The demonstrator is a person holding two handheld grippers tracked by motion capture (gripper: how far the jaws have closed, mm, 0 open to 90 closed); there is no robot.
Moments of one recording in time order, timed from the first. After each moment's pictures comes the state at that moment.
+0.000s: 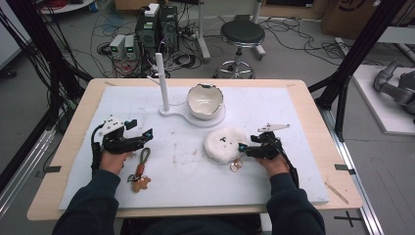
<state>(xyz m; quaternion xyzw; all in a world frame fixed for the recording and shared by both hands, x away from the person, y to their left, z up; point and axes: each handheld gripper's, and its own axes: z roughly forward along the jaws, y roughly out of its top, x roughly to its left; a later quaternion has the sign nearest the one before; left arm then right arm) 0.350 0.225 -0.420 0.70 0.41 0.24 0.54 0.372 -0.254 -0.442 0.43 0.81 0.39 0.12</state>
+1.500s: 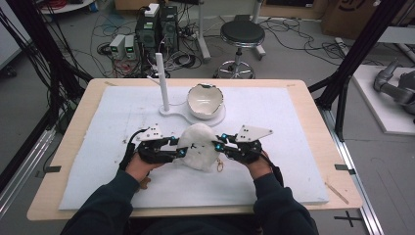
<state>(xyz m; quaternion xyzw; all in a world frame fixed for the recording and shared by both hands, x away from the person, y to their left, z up) 0.343 0.137 -0.429 0.80 0.25 0.09 0.54 0.337 -0.183 -0.398 0.18 0.82 0.52 0.16</state>
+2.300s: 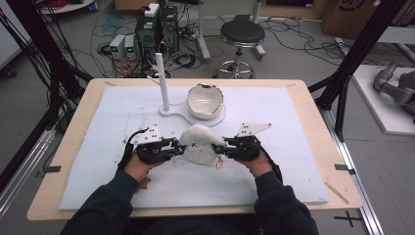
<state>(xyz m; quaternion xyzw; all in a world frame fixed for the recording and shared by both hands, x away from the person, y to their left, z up) 0.341 0.139 -0.426 0.79 0.23 0.11 0.55 0.352 -0.189 -0.408 0.22 0.82 0.53 0.06</state>
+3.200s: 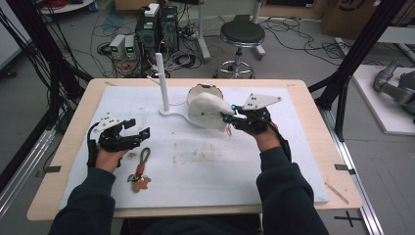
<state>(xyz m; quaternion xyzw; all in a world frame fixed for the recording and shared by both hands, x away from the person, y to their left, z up) 0.355 0.241 -0.417 0.69 0.42 0.21 0.55 0.387 -0.196 -0.328 0.20 0.82 0.49 0.21</state>
